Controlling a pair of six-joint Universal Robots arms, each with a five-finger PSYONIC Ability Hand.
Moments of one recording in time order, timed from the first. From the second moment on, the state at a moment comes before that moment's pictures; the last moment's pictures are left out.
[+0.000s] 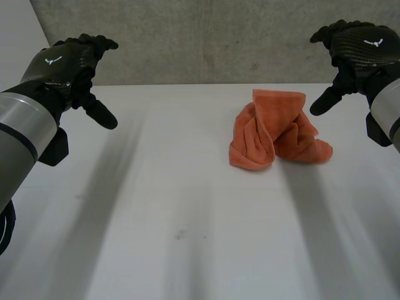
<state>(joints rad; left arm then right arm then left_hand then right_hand) 4.31 -1.59 -1.46 3.06 -1.60 3.11 1.89 -1.50 1.40 0.06 1.53 3.01 0.18 0.16 0.17 0.17 0.03 0.21 0.22 0.21 0.23 0.07</state>
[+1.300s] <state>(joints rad) 4.28 -1.88 -1.48 3.20 -1.60 3.09 2.00 -1.13 1.08 -0.23 1.24 2.48 0.18 0.16 0.17 0.17 0.03 0.93 1.17 1.18 1.19 0.95</state>
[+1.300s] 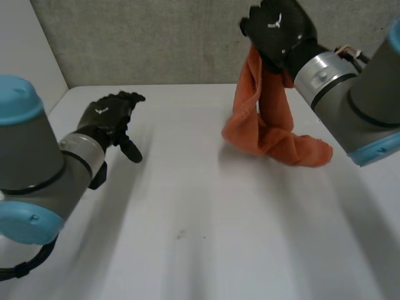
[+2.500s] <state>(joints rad) 4.02 -2.18 -1.38 3.15 -1.42 2.57 2.26 -1.67 1.21 -0.03 1.59 2.47 0.22 0.22 0.22 0.22 0.05 0.93 1.17 1.18 1.19 0.95</state>
